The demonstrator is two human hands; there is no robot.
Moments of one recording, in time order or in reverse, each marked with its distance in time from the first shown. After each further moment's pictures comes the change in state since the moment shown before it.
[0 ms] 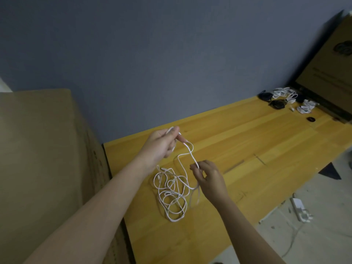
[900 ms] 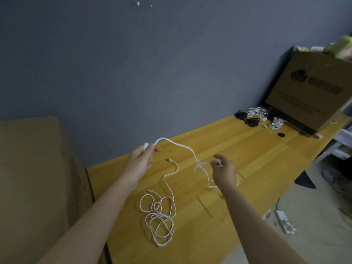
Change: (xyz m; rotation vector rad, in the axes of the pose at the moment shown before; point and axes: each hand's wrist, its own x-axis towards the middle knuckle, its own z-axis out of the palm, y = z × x) left_hand 0.016 -0.001 -0.009 0.038 0.167 0.036; right_hand 0.060 0.001 -0.083 -0.018 0.247 0.519
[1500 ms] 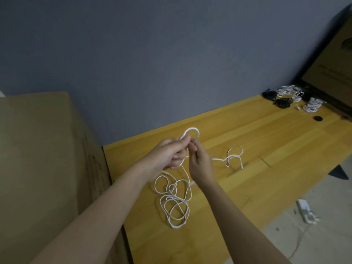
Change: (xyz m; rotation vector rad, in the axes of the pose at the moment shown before) left_hand -0.012 0.006 0.014 -0.093 -0.447 -0.121; right_hand -0.047 -0.030 0.096 0.268 -0.229 -0.504
